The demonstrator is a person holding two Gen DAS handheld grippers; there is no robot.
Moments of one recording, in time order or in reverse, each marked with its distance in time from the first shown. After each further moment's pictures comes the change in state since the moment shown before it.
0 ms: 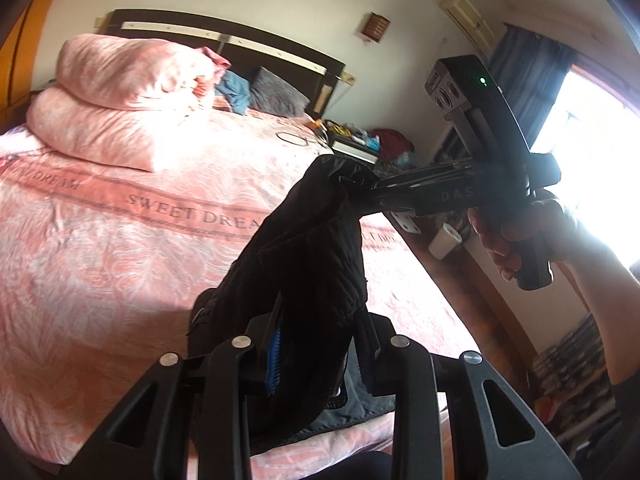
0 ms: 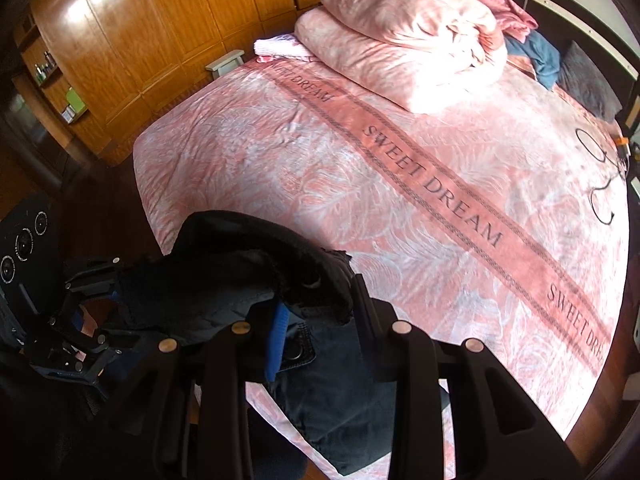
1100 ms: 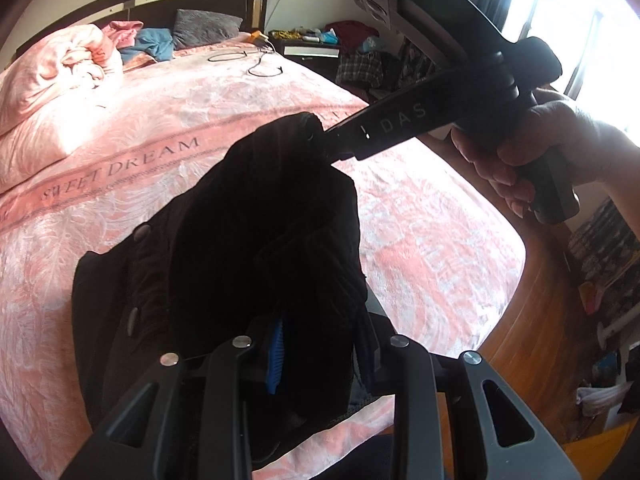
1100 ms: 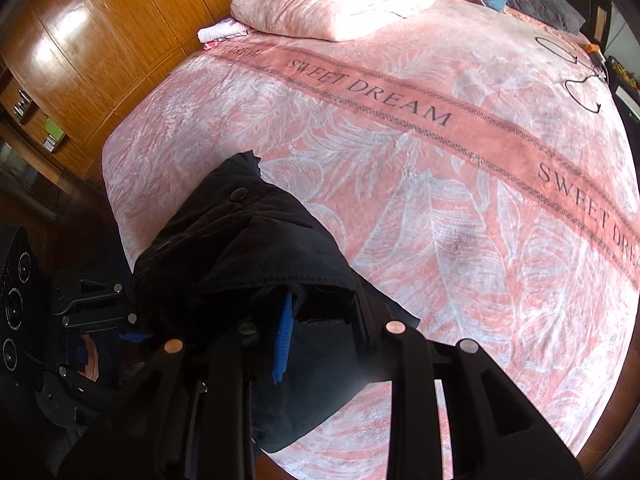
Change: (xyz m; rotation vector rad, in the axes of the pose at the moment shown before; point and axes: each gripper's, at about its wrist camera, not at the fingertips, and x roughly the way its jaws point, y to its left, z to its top) left arm 0.180 -0.119 -0.094 0.303 0.329 0.060; right arm 0.070 -0.136 -0.163 0.165 0.017 0.034
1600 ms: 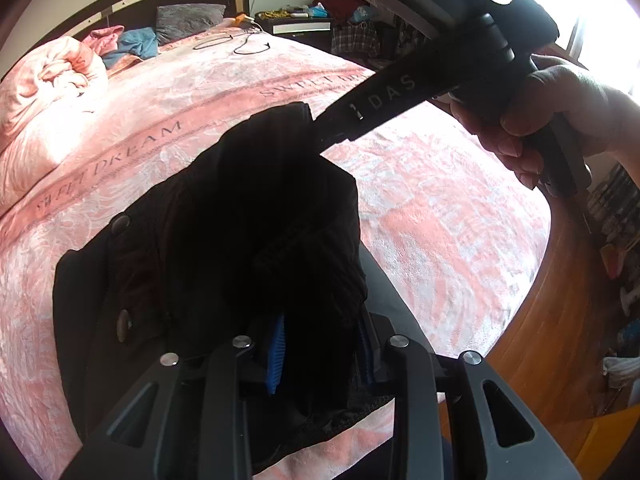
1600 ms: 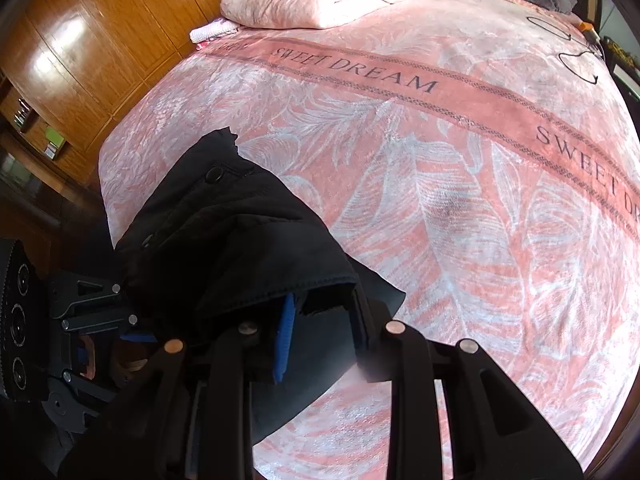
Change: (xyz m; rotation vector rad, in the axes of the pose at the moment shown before) left arm 0.044 -0.029 -0.012 0.097 0.087 0.072; right arm 0.027 -0.035 -0.036 0.039 -0.018 0.029
